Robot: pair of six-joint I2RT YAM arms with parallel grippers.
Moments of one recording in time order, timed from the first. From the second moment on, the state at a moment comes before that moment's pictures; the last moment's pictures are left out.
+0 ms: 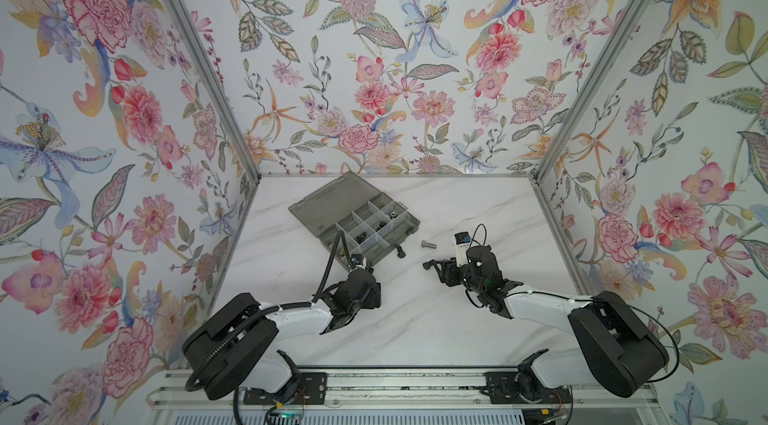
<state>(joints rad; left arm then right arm) -0.81 1.45 0.48 0.11 -0.28 -0.61 0.53 1.41 0.46 0.34 -0.04 0.31</state>
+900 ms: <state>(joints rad) -0.87 1.69 0.67 0.08 -0.46 -0.55 0.51 1.41 0.44 0.37 -0.05 0.32</state>
